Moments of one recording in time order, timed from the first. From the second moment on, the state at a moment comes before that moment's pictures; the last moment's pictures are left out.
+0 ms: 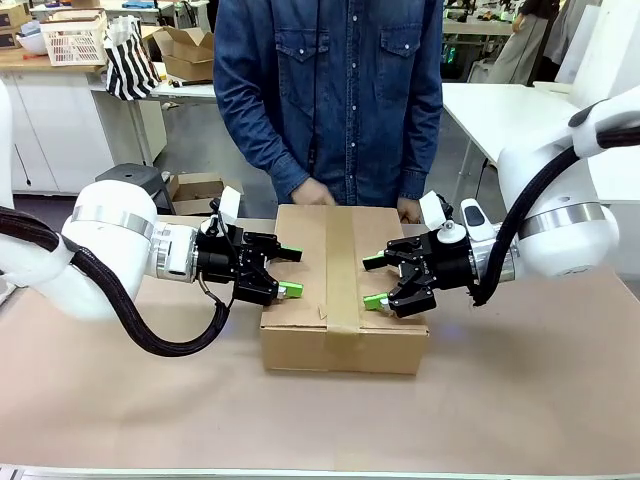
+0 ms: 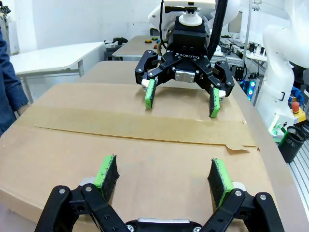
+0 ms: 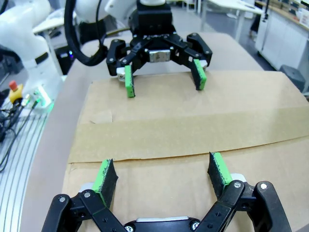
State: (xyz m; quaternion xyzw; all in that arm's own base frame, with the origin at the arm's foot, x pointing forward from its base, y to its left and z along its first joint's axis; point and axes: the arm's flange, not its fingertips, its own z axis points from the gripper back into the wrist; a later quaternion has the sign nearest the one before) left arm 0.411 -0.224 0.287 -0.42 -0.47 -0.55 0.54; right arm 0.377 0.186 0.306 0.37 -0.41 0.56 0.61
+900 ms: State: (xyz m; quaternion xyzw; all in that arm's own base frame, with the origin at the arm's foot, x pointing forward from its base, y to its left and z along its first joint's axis) left arm 0.411 -0.224 0.287 -0.42 -0.47 -0.55 0.54; right arm 0.377 0.186 0.306 0.37 -0.41 0.56 0.61
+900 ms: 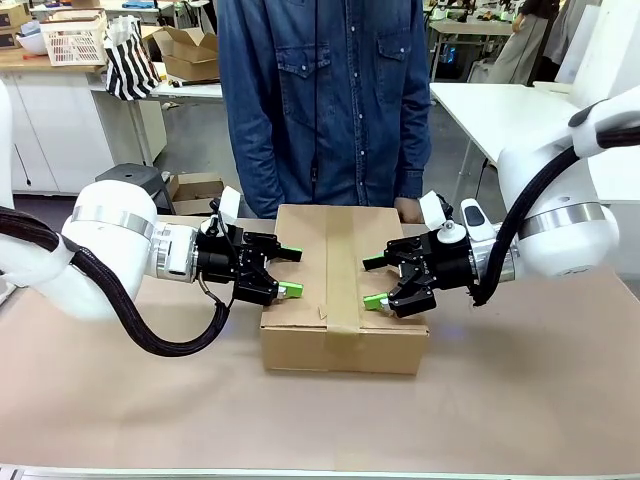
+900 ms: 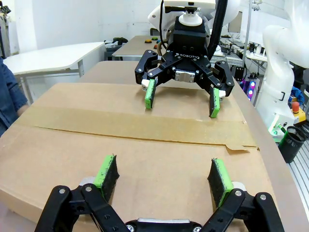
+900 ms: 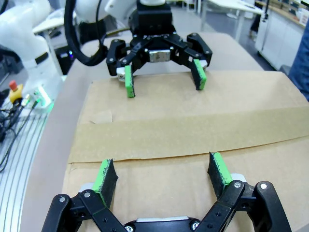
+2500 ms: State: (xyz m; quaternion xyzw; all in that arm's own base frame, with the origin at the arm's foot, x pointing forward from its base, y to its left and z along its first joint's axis) left arm 0.383 -0.198 0.354 -0.50 -0.33 -0.44 0.67; right arm 0.371 0.167 0.410 0.39 -0.37 0.38 0.75
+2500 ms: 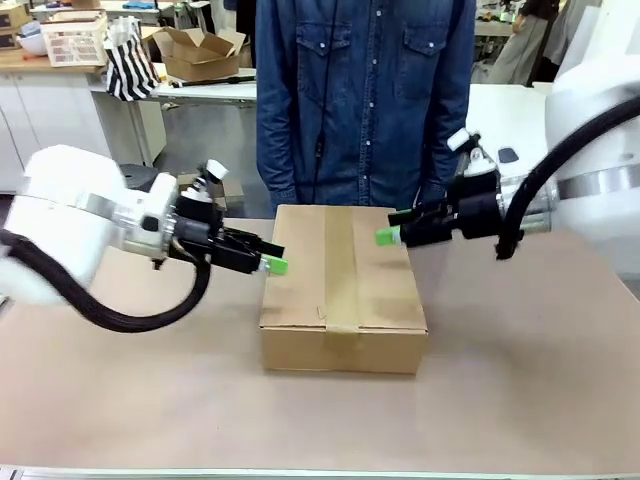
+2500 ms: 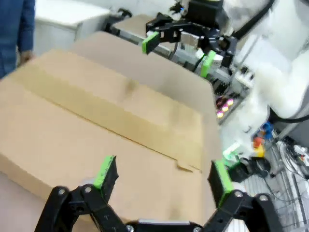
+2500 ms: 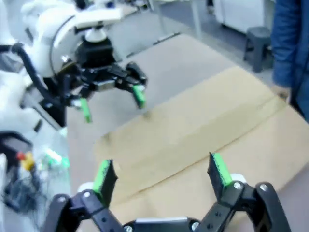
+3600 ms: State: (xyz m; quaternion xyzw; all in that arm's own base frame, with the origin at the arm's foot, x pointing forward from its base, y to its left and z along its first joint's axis) left arm 0.383 -0.043 0.362 -0.69 -0.26 -0.19 0.65; right arm 0.356 -0.003 0.435 0.61 -0.23 0.19 0.74
